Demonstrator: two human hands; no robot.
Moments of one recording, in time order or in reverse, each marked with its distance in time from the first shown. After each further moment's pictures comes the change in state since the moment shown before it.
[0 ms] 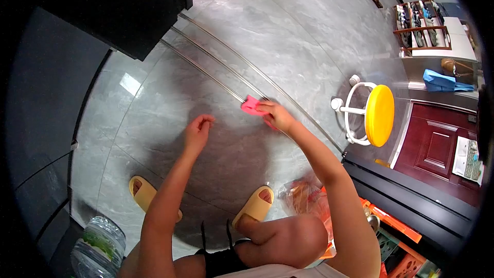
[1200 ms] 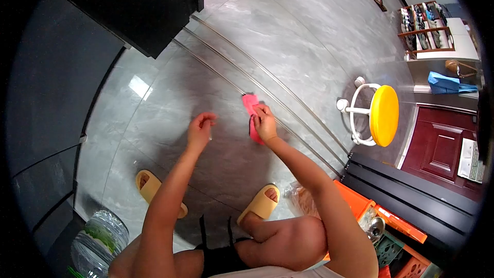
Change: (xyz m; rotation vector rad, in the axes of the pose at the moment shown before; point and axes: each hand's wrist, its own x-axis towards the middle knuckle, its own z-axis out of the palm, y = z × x) left_hand -0.011 0.005 -0.018 -0.003 0.055 0.028; right_hand 0.006 -0.048 0.083 -0.044 0.563 0.260
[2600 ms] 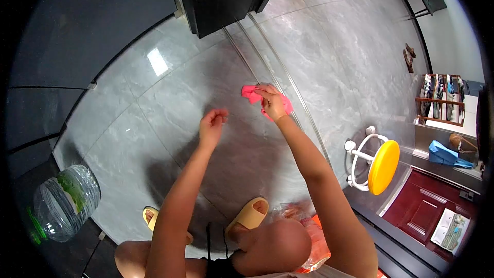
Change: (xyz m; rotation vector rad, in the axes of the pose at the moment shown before) left_hand -0.015 -0.009 -0.006 -0.287 0.358 -0.026; right_hand 0.119 -0.010 0.054 0.114 -0.385 -0.617
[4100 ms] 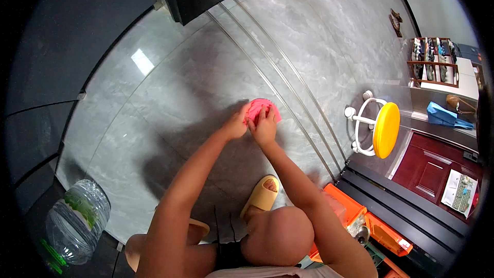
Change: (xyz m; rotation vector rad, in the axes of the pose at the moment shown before) left_hand -0.018 -0.050 0.037 0.503 -0.696 0.186; right_hand -0.113 -0.128 0.049 -0.518 0.114 0.681
